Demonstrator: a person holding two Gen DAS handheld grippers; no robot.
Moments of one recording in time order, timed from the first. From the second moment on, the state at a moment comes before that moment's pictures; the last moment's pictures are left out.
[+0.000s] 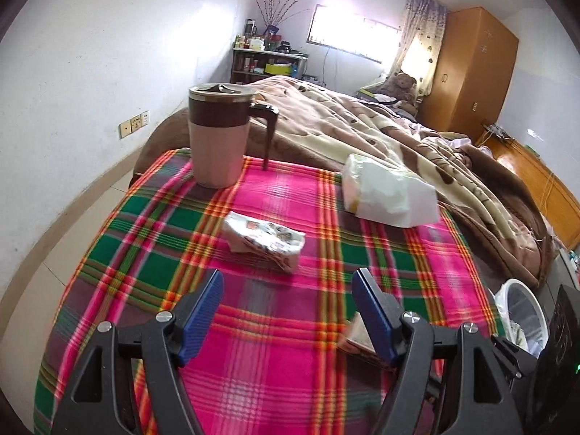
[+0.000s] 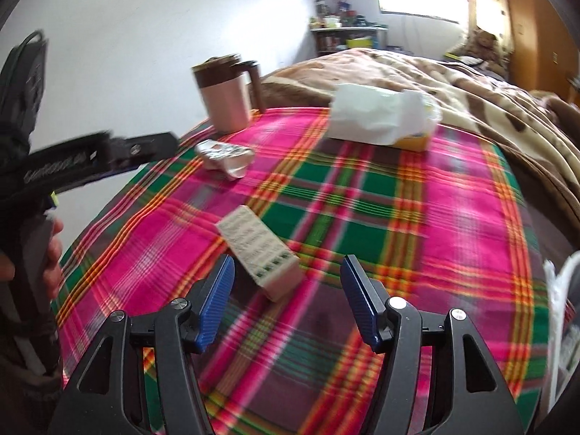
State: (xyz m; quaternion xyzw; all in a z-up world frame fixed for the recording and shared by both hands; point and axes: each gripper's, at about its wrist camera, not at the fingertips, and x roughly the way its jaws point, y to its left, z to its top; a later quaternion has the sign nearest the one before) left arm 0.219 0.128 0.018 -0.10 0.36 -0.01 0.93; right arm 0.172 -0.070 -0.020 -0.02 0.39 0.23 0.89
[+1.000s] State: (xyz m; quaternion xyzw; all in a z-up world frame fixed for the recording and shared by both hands) left arm 0.305 0.150 -0.029 -0.18 0.42 0.00 0.89; right arm 0.200 -0.091 -0.030 0.02 0.42 0.17 0.89
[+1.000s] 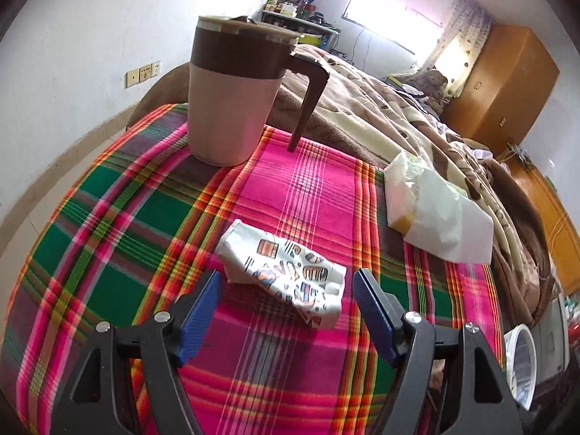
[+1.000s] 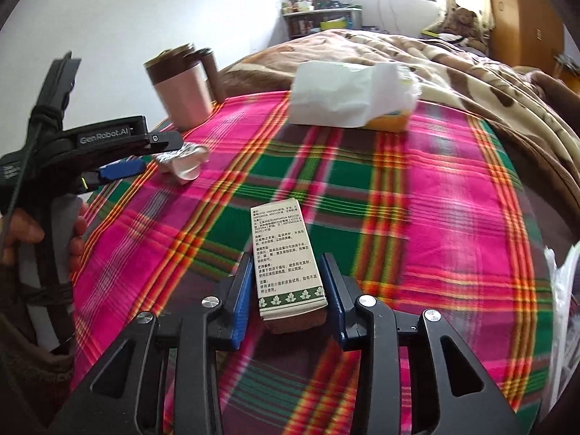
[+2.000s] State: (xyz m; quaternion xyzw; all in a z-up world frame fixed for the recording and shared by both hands) left arm 0.305 0.117 -0.032 -0.13 0.40 0.01 0.90; right arm 0.192 -0.124 -0.025 0.06 0.40 0.13 0.90
